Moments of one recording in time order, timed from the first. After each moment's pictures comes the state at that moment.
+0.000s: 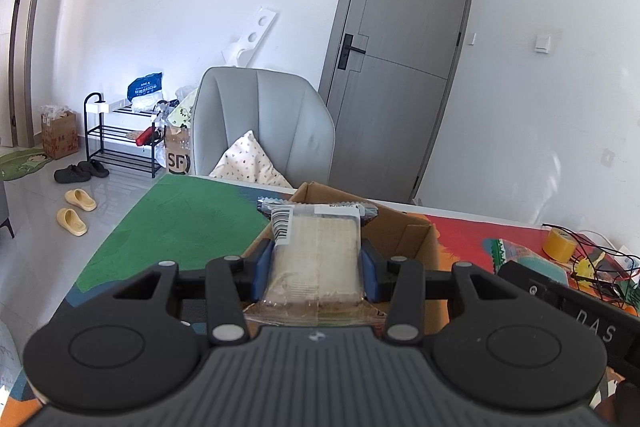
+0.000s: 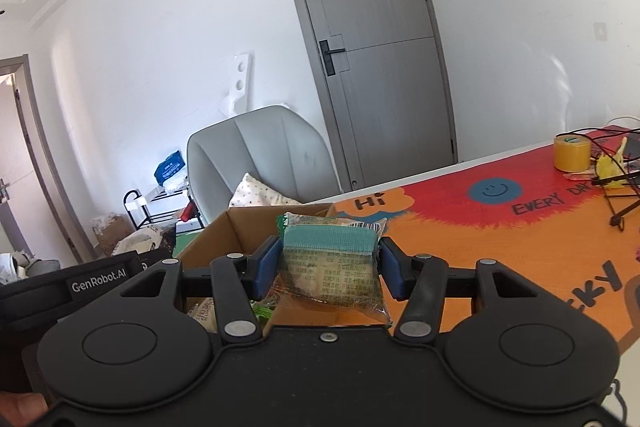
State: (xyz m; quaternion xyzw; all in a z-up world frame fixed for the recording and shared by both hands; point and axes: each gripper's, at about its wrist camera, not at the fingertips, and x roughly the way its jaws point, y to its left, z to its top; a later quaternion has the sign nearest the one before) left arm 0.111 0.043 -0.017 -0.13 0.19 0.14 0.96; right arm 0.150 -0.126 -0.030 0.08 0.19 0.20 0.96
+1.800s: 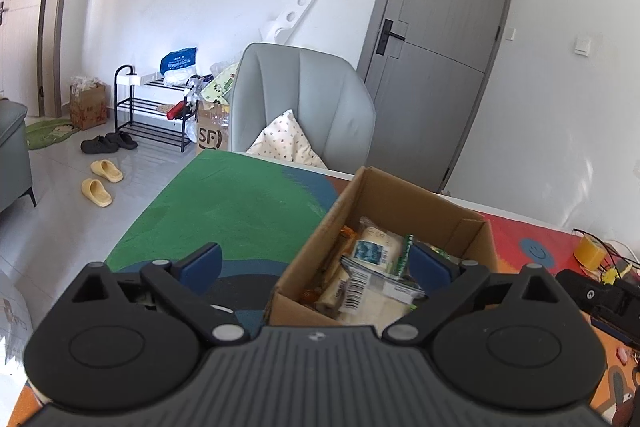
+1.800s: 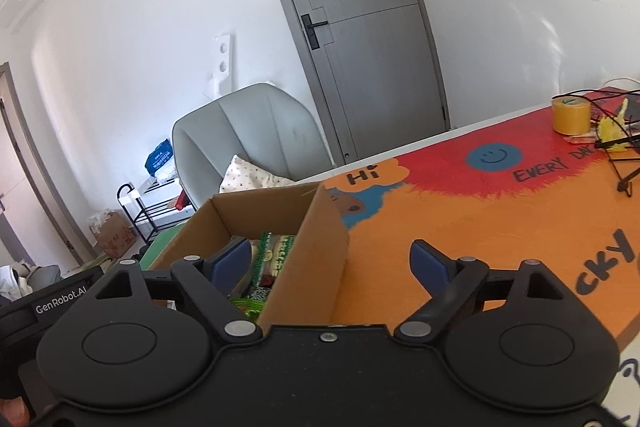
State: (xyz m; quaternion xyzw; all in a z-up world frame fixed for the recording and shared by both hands) left arm 0.105 0.075 -0.023 -0.15 0.22 0.18 0.95; right arm 0.154 -0.140 -0.028 0.11 0.24 0.17 0.95
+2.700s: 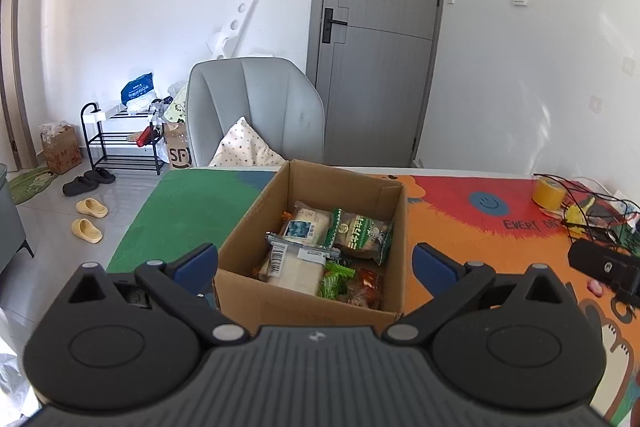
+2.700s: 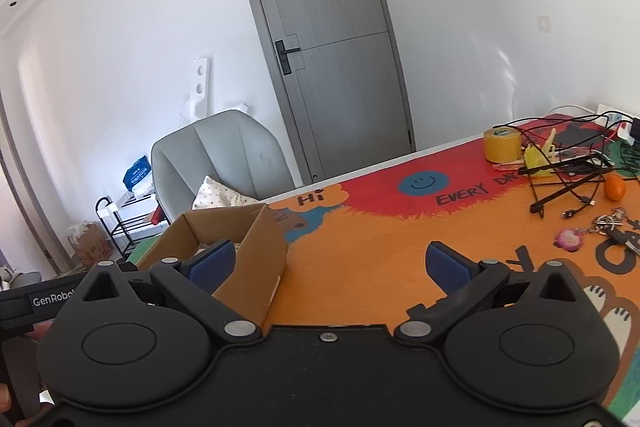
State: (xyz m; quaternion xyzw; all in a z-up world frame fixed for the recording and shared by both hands) left arm 0.078 0.009 0.010 -0.07 0.25 0.13 0.96; right arm 0.105 -0.206 -0.001 0.10 0.21 0.13 0.96
